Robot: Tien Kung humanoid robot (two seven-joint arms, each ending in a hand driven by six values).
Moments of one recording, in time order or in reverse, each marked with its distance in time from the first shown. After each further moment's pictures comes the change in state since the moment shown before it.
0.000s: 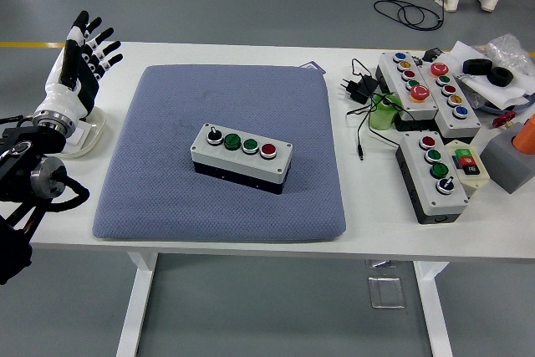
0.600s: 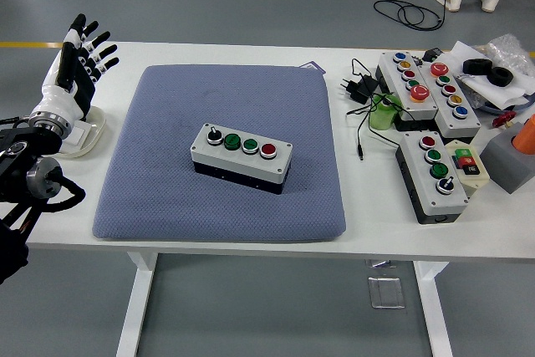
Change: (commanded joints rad) left arm 0.001 0.007 -0.007 0.017 0.002 -0.007 0.011; right arm 0.004 0.000 0.005 0.000 -0.006 0.002 -0.001
